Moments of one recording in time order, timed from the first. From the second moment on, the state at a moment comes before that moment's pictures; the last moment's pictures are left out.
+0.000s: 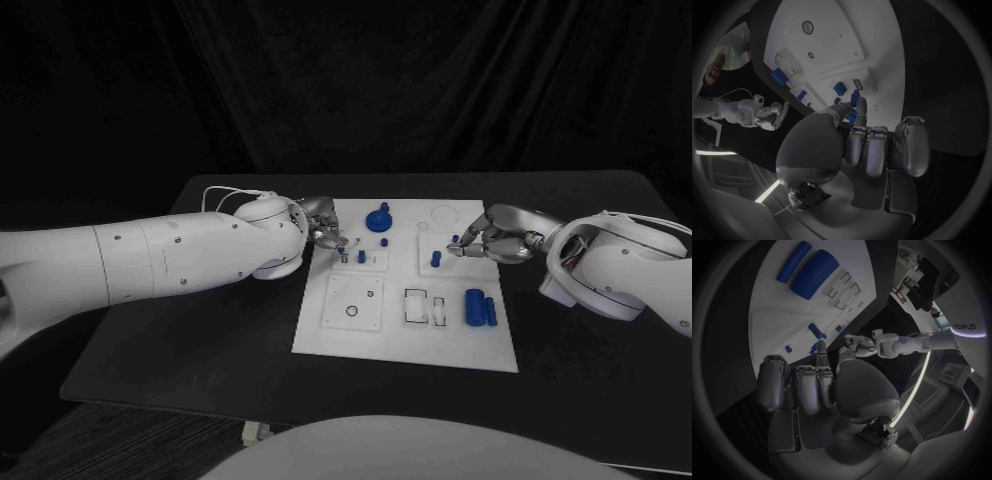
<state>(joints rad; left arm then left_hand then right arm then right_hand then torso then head) 1.26 -0.69 -0.21 1.41 -1.21 -0.23 -0.47 1.26 -0.10 0.39 0.10 0.39 1.10 0.04 0.22 0.78 1.47 -0.03 1.50 1.31 1.47 -0.07 1.57 1.31 0.04 1.46 0.03 1.35 1.31 1.28 -0.93 -0.21 1.58 -1.20 -0.17 -0.08 1.24 0.17 -0.17 0.29 0.35 0.97 0.08 0.26 0.33 1.46 0.01 1.51 1.42 1.47 -0.05 1.51 1.31 0.04 1.47 0.05 1.34 1.31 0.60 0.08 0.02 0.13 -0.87</state>
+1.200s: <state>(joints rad) 1.22 -0.70 -0.21 1.42 -1.22 -0.34 -0.43 1.25 -0.11 0.41 0.09 0.39 1.09 0.04 0.21 0.78 1.47 -0.03 1.48 1.31 1.47 -0.08 1.57 1.31 0.04 1.45 0.03 1.35 1.31 1.28 -0.93 -0.21 1.59 -1.20 -0.18 -0.08 1.24 0.18 -0.17 0.29 0.35 0.97 0.08 0.26 0.33 1.47 0.01 1.51 1.41 1.47 -0.06 1.51 1.31 0.04 1.47 0.05 1.34 1.31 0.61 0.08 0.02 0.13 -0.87</state>
